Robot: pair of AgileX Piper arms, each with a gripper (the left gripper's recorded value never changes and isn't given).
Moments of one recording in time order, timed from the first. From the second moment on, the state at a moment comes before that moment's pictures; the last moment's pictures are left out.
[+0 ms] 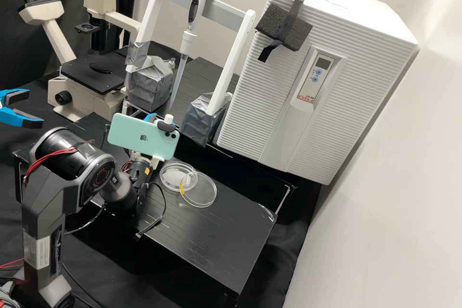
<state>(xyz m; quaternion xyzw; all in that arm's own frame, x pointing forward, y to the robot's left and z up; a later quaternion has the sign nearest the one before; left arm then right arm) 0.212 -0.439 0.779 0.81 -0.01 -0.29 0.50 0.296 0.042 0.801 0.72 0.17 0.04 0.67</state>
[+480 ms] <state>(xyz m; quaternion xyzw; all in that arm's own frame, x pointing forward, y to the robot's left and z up) 0.211 -0.441 0.776 0.81 -0.01 -0.30 0.50 0.294 0.042 0.799 0.72 0.17 0.03 0.67</state>
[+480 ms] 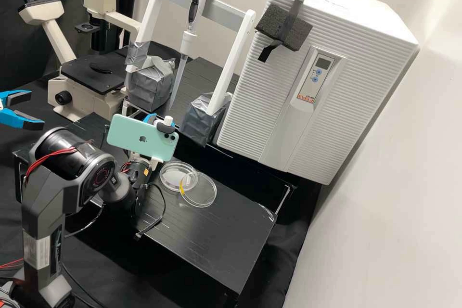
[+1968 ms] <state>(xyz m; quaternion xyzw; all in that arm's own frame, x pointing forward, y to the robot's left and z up) 0.211 -0.443 0.777 0.81 -0.02 -0.30 0.50 0.295 0.042 0.794 0.73 0.16 0.02 0.67</state>
